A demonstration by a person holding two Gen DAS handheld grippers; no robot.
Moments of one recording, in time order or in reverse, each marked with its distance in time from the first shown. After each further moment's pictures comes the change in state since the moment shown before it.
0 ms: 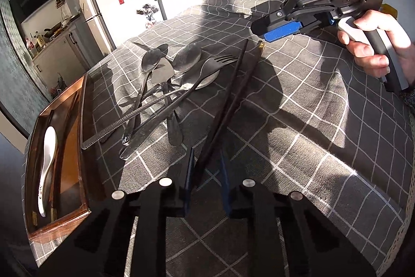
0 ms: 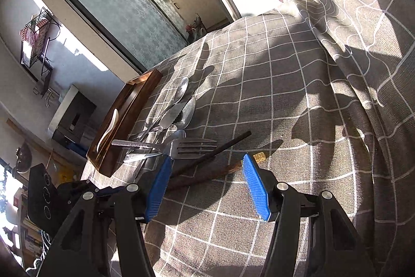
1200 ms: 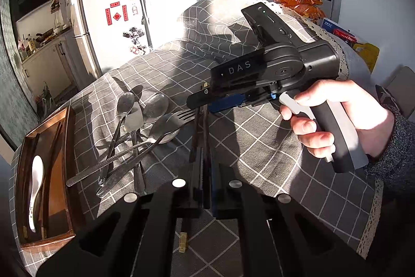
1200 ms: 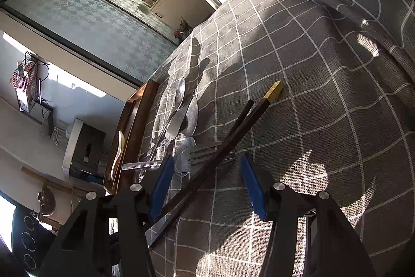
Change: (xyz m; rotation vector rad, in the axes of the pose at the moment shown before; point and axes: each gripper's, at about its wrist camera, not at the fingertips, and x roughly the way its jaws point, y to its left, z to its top) left arm -0.029 -0.029 0.045 -0.043 -0.128 -0.117; right arm 0.029 0.005 -0.005 0.211 0.001 0.035
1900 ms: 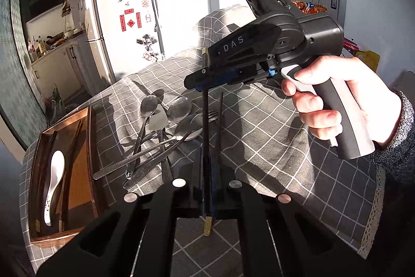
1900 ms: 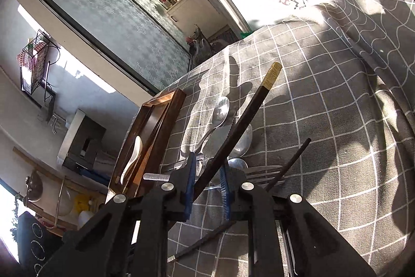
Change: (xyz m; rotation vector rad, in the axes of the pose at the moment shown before) left arm -0.035 0.029 -0.014 -0.029 -0.053 0.063; right arm 0.003 0.085 0.019 -0.151 -0.050 0.016
